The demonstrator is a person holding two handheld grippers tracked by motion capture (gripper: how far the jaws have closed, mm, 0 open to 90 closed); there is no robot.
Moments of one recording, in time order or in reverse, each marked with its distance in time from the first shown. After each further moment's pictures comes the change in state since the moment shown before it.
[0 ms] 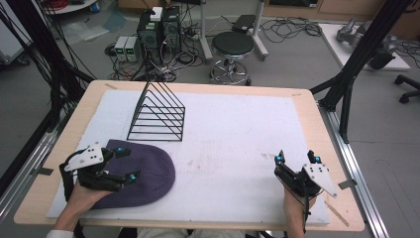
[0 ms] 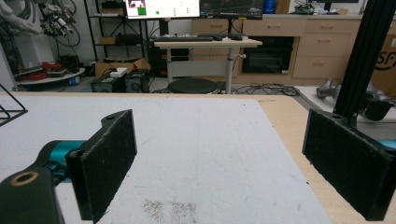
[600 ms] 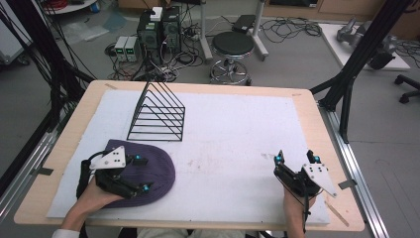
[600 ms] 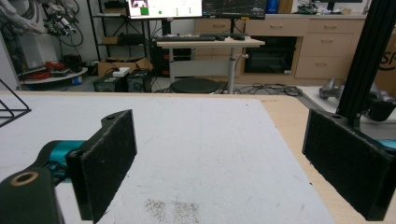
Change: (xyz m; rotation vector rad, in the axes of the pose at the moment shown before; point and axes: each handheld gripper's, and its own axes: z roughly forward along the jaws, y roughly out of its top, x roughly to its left) left arm -0.017 0.004 0.036 0.183 -0.170 0.055; right arm 0.001 0.000 0.000 0.002 0.008 0.003
